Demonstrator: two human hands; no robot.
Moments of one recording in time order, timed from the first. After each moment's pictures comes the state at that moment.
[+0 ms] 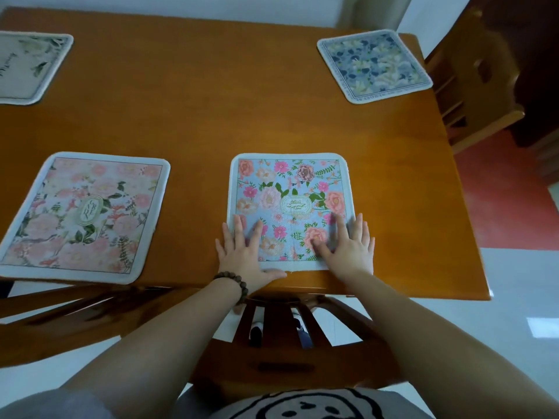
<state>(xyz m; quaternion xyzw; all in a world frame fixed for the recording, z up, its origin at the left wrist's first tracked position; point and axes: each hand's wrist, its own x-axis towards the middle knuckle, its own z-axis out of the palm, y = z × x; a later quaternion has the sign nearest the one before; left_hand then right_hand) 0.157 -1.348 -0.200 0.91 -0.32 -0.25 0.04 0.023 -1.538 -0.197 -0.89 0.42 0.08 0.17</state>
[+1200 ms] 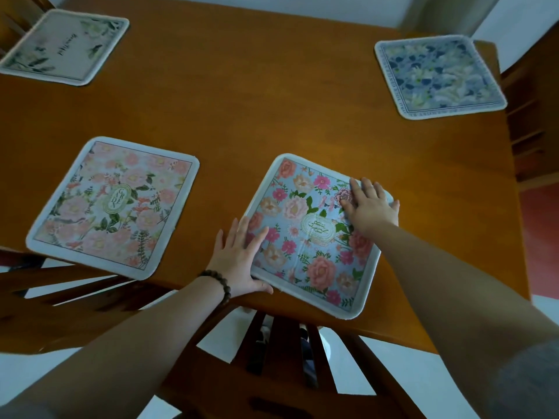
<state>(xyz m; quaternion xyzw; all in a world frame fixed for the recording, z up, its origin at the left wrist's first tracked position) 0.207 -1.325 -0.198 0.90 -0.38 -0.22 -0.04 0.154 -1.639 -0.193 -0.94 0.29 0.17 0.11</state>
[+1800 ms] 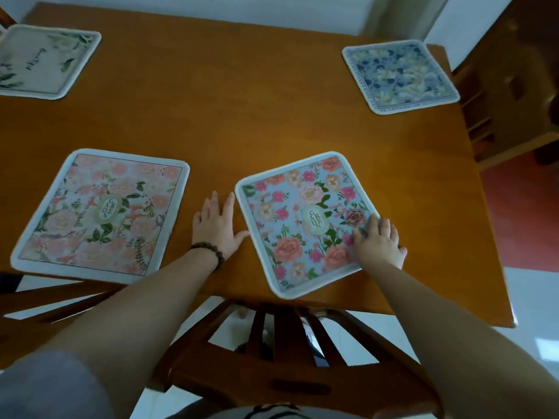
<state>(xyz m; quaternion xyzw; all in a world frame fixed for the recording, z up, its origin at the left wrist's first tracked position) 0.255 -1.323 -0.177 0.95 -0.27 -0.15 0.05 0.057 -1.576 -0.189 -0.85 0.50 0.14 0.13</state>
